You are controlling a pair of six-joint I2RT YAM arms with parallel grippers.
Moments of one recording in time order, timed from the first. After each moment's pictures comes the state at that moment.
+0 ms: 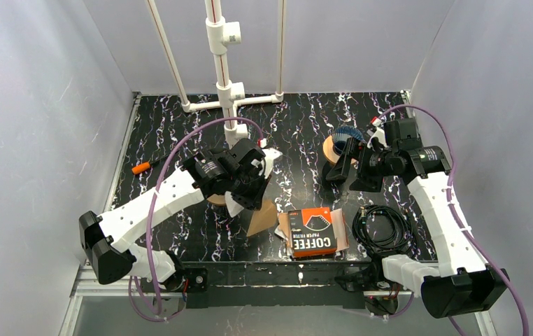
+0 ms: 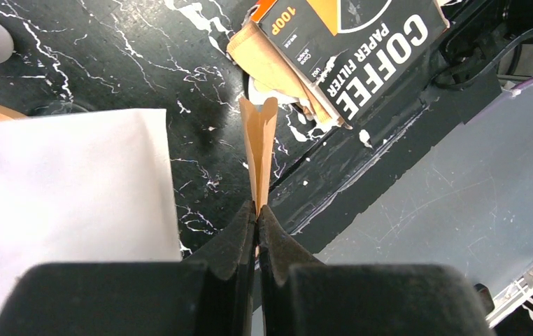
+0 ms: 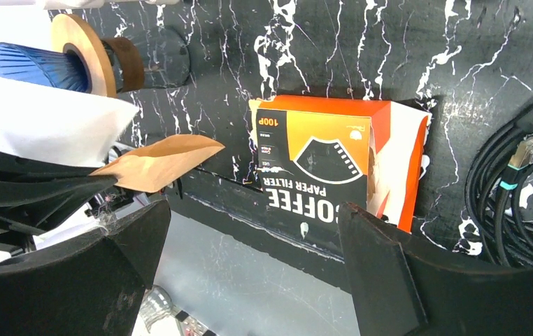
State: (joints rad) left arm -0.93 1.34 1.35 -1.04 0.13 -0.28; right arm 0.19 1.09 1.20 -1.11 -0.49 0.48
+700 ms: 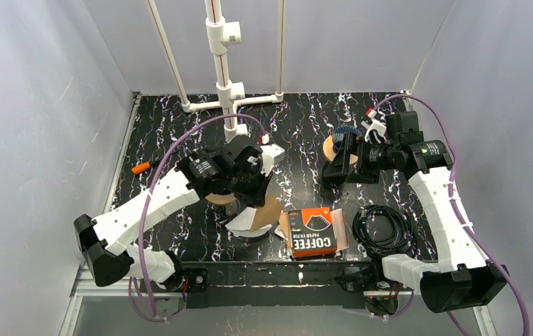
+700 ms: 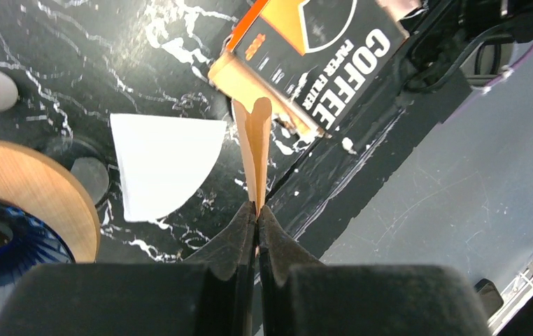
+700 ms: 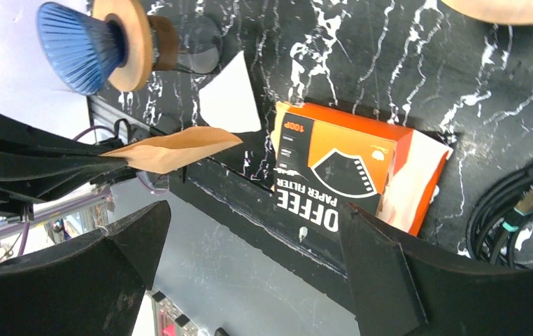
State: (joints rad) left arm -0.93 1.32 1.38 -1.02 0.16 -0.24; right arm 0.19 1.13 1.28 -1.11 -0.59 0.36
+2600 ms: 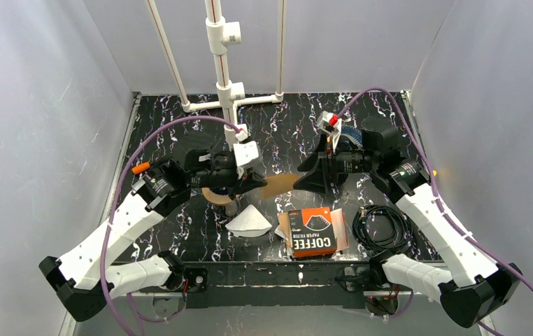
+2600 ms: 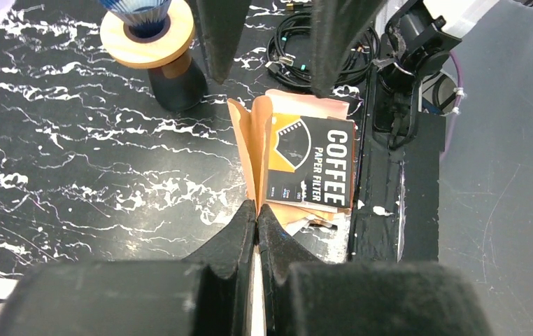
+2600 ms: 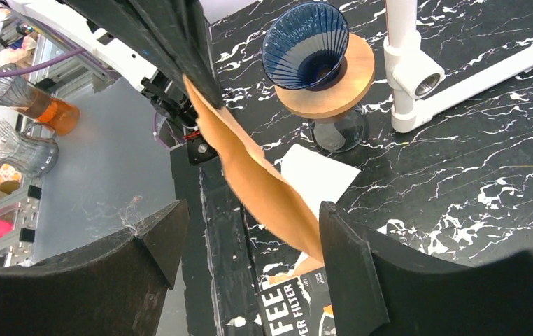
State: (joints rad) left arm -0.77 1.04 1.19 -0.56 0.55 0.24; right arm 0.52 1.03 1.11 -0.45 -0.93 0.09
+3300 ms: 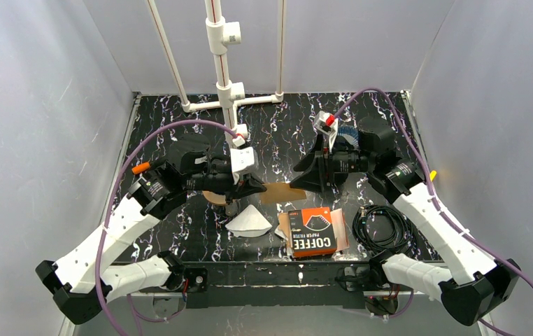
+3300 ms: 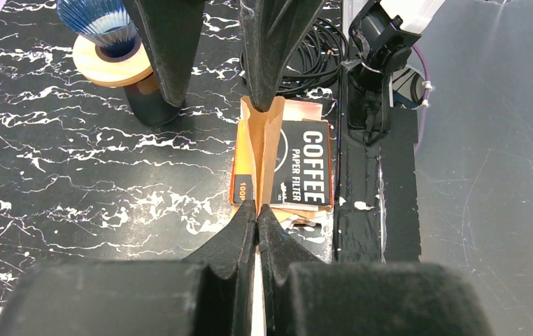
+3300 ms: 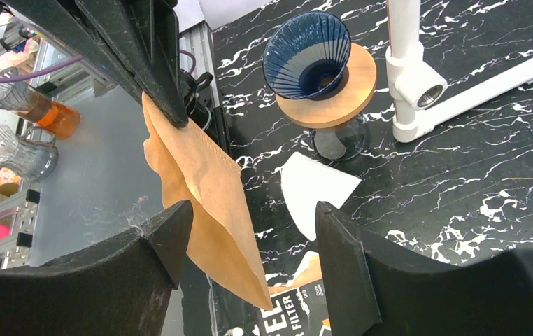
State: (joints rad) left arm -0.77 0.99 1.19 -0.58 0.64 0.28; right arm 0.55 1.04 1.09 -0.38 -0.91 0.12
